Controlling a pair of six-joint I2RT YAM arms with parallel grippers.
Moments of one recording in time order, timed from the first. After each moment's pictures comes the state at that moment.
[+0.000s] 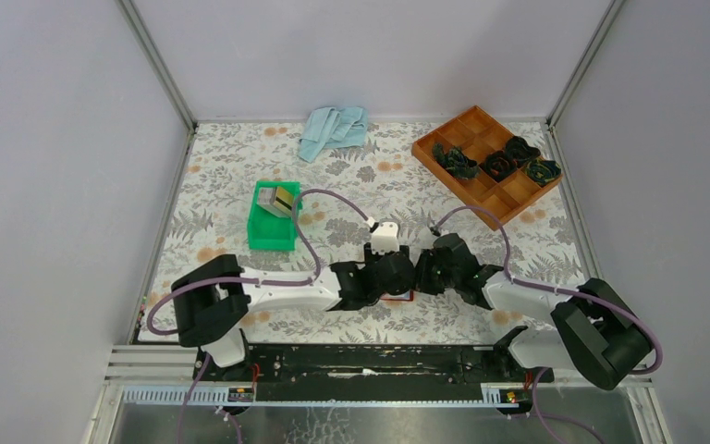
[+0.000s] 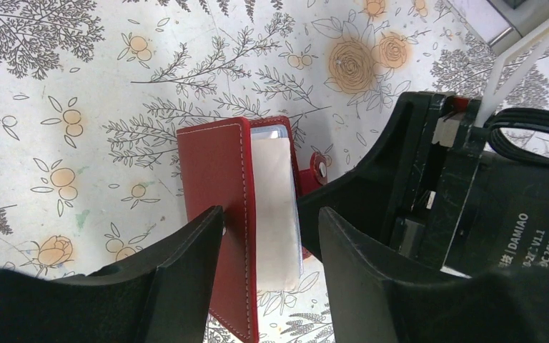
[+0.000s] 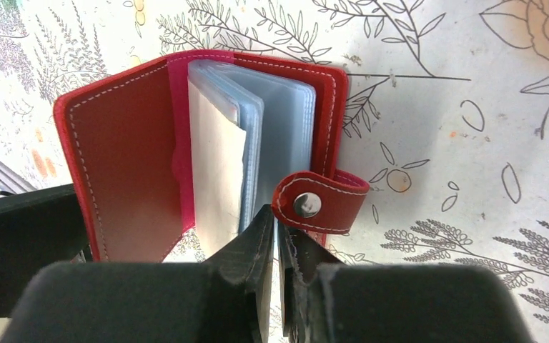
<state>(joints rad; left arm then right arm) -1.20 1.67 0.99 -0.14 -0.54 -0.89 0.63 1.28 0.37 0.09 -0.19 0.82</state>
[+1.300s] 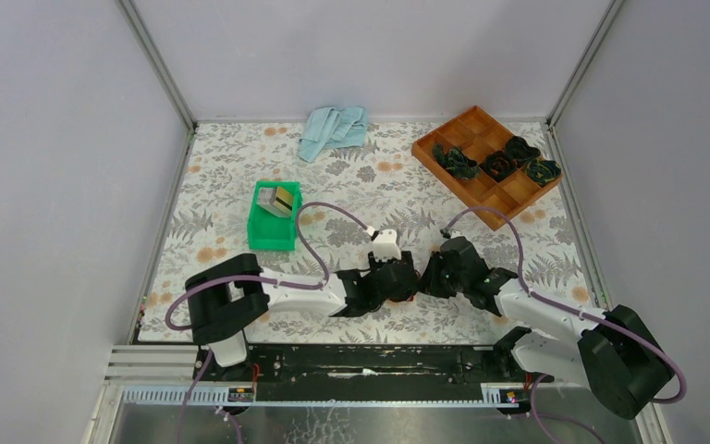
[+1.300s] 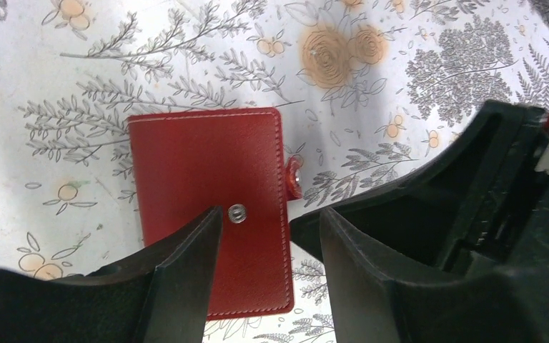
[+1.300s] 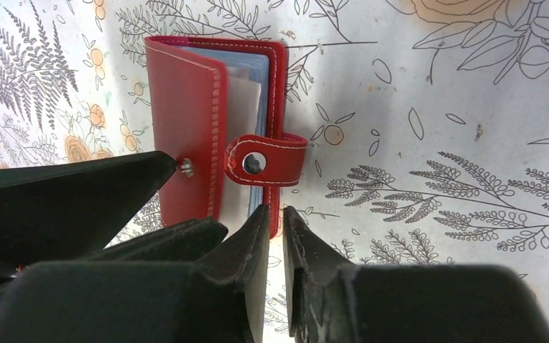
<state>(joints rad) -1.21 1.73 0.92 0.06 -0.52 -0.98 0.63 1.10 0.37 -0.14 -0.09 0.78</state>
